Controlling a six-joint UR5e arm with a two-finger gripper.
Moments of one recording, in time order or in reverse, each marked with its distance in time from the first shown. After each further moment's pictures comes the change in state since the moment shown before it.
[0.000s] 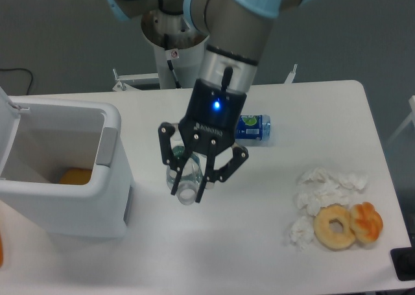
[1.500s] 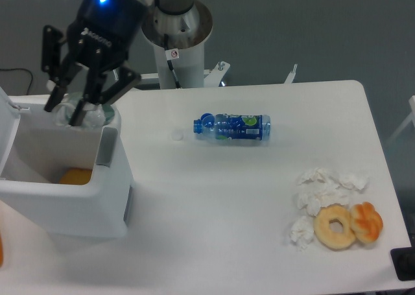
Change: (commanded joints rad) arm -0.179 0.126 -0.064 0.029 -0.106 0.000
